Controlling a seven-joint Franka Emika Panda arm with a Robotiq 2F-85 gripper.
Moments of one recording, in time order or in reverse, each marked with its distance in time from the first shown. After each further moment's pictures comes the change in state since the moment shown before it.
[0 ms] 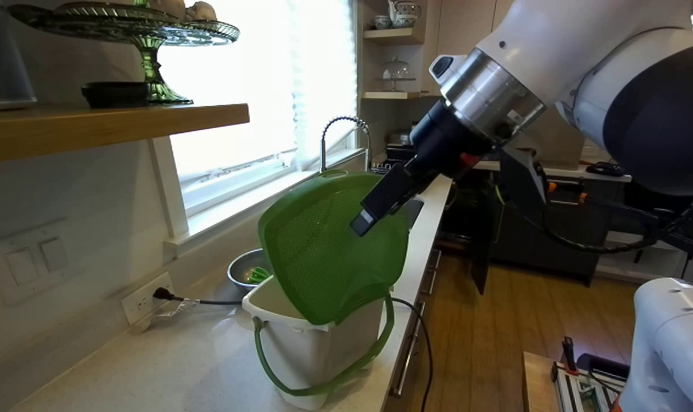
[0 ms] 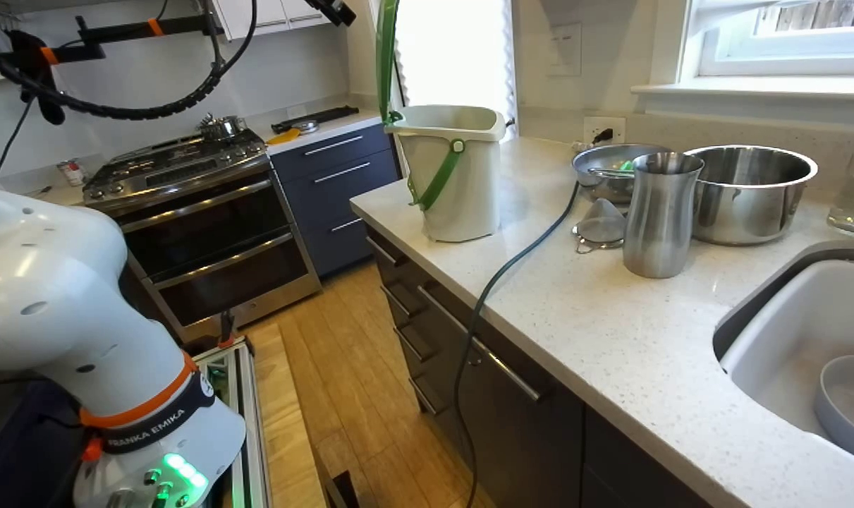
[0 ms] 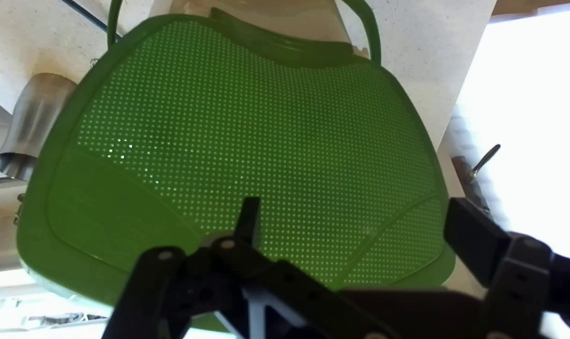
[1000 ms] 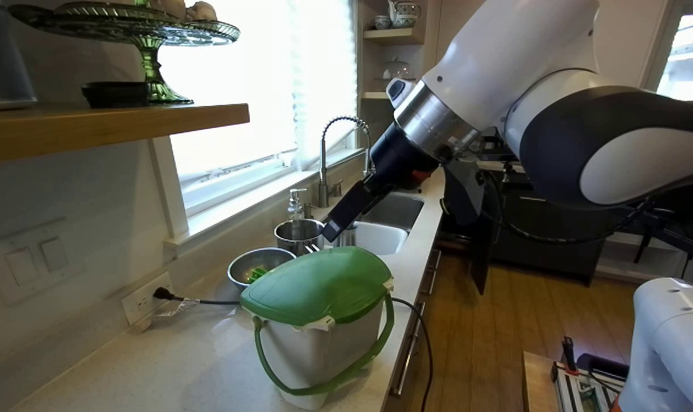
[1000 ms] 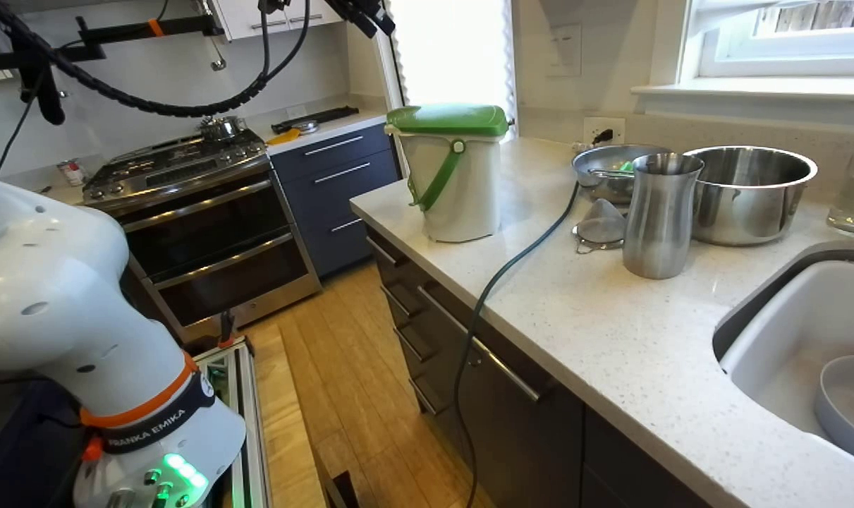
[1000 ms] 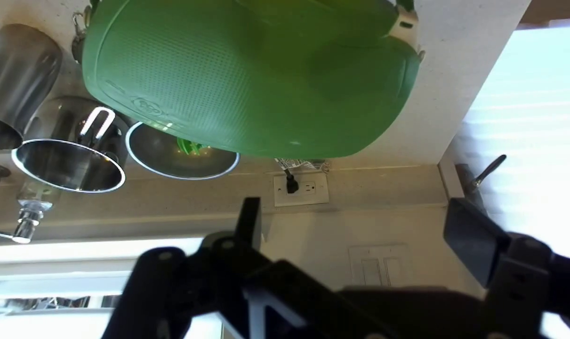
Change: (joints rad) arm -0.007 0.124 -0.037 0.008 -0.051 0.127 -0.101
